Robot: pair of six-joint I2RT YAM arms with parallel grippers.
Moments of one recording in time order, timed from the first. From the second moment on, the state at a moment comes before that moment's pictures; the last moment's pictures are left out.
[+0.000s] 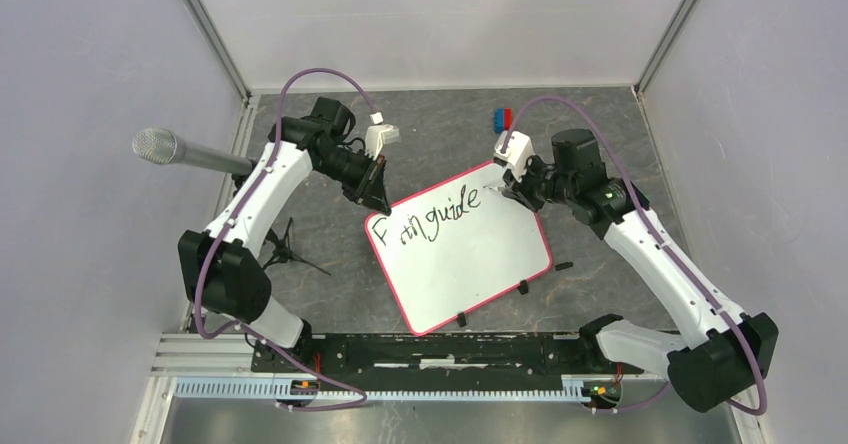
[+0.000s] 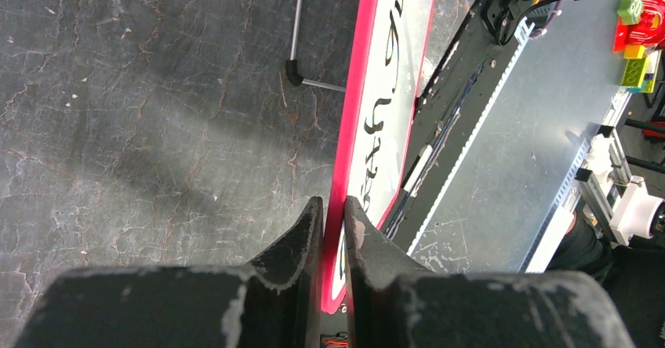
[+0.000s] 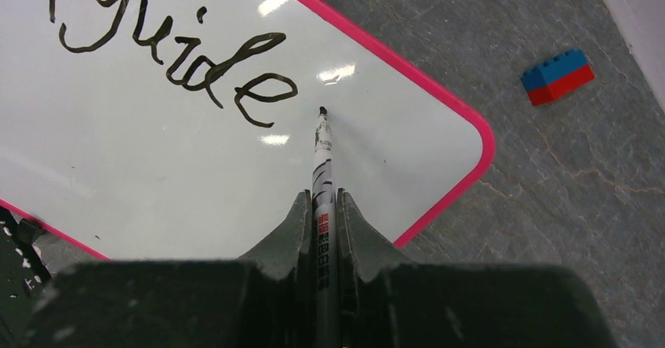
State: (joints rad) left arm -0.31 1.56 1.47 -1.18 0.76 0.33; right arm 0.42 1.14 1.07 -0.57 -0.38 -0.52
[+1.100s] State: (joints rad) left arm -0.31 1.56 1.47 -1.18 0.76 0.33; right arm 0.42 1.11 1.04 -0.62 -0.35 -0.59
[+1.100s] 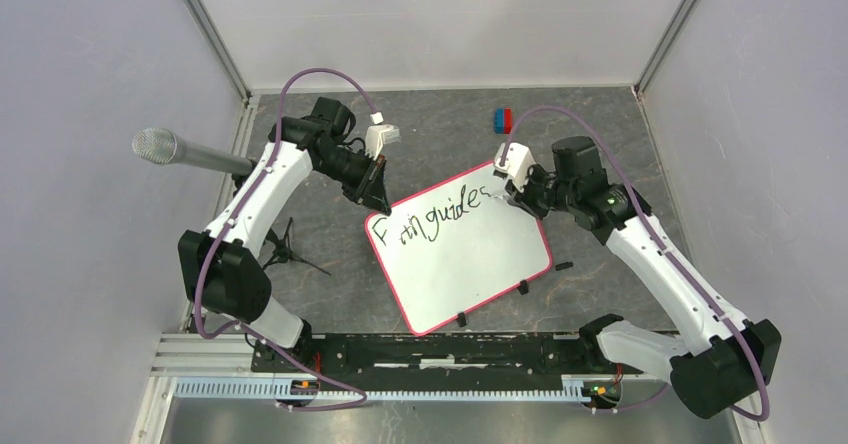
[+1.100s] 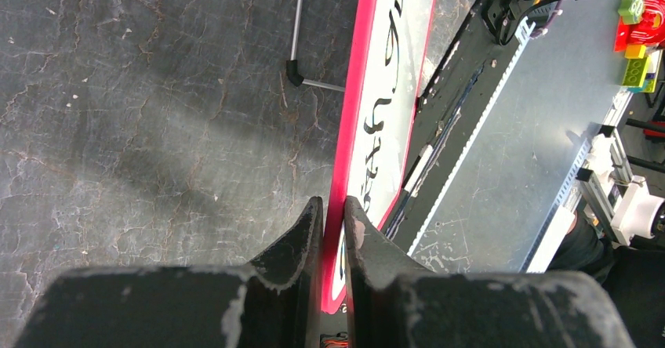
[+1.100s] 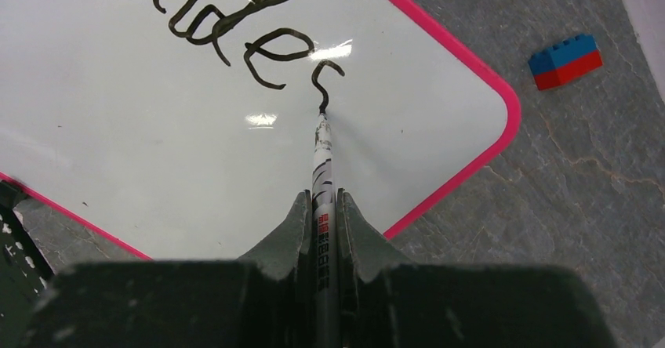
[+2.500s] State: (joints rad) left arm -0.42 1.66 1.62 -1.24 0.65 0.39; right arm 0.62 1.05 0.96 -0.67 -0.61 -0.55
